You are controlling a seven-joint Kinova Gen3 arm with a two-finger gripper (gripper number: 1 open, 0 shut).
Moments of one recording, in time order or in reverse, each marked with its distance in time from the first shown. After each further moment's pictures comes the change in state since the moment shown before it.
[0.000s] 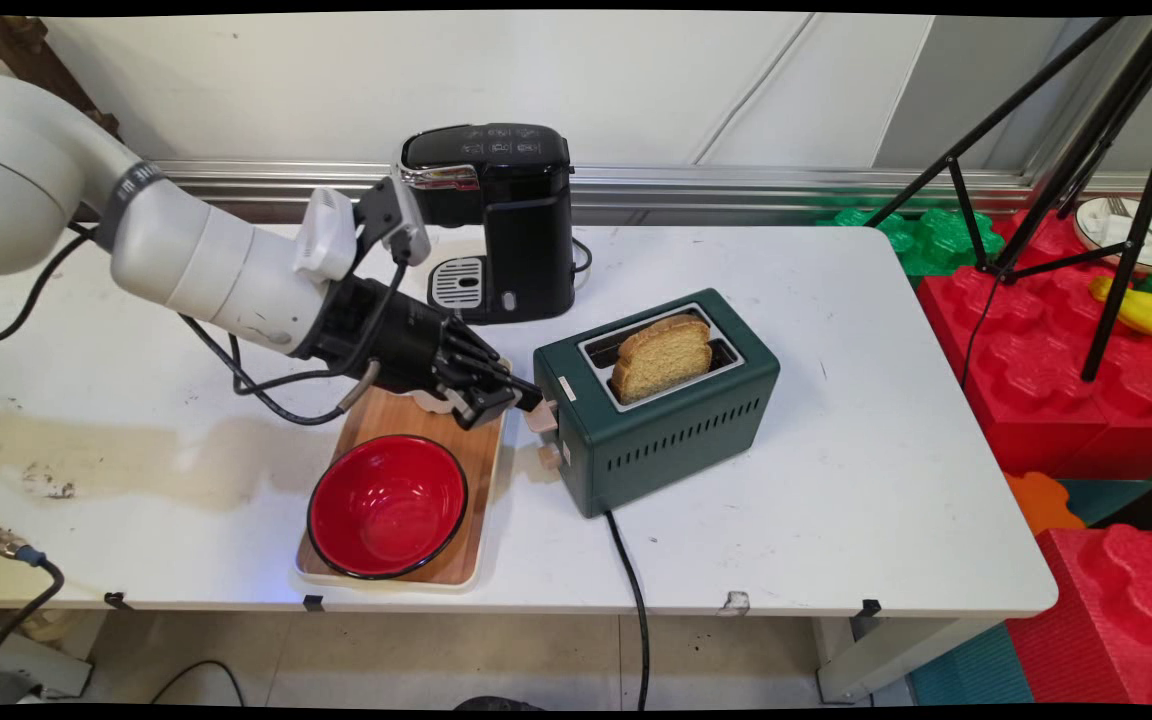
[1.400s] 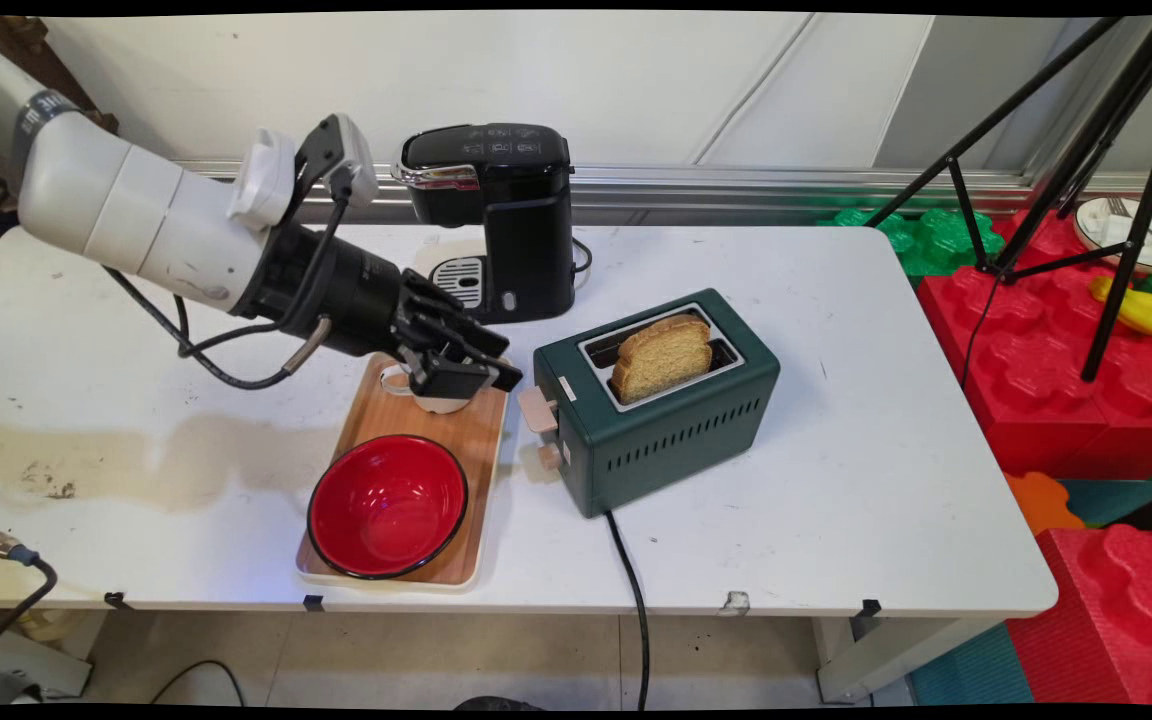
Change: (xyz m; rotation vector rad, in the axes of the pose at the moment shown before) arm 0.016 0.003 -0.047 0.014 0.023 0.006
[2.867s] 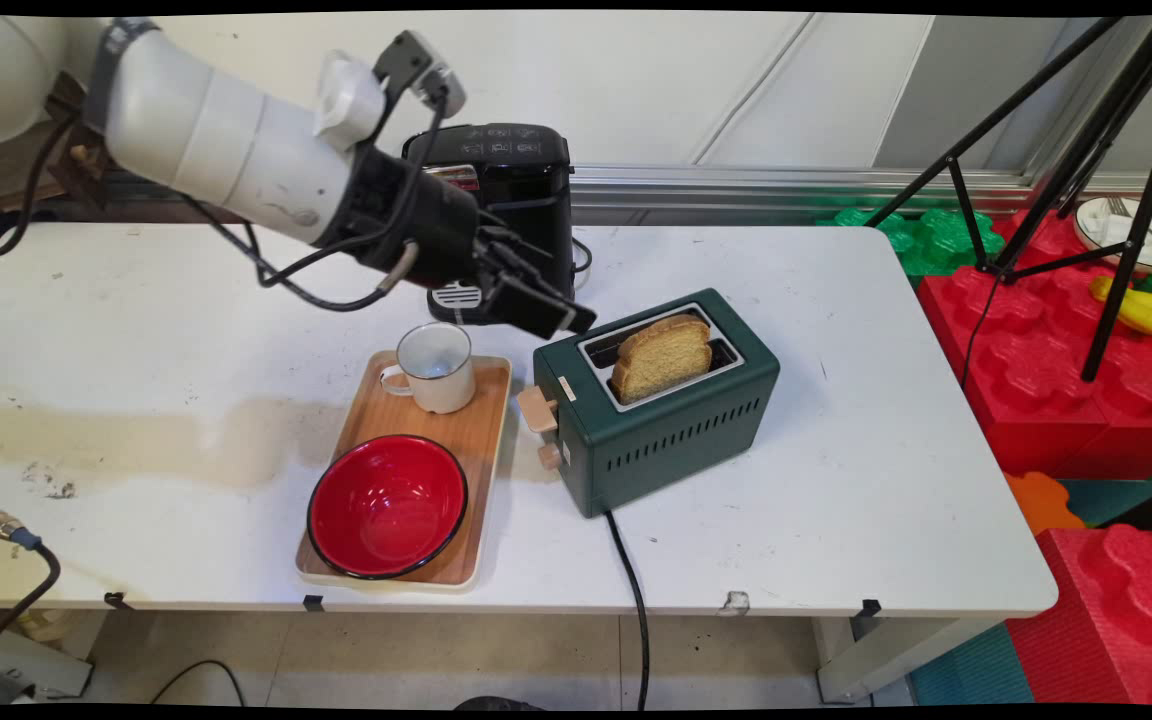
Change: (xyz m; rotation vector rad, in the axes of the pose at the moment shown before) arm 0.065 0.001 0.020 0.042 0.054 -0.057
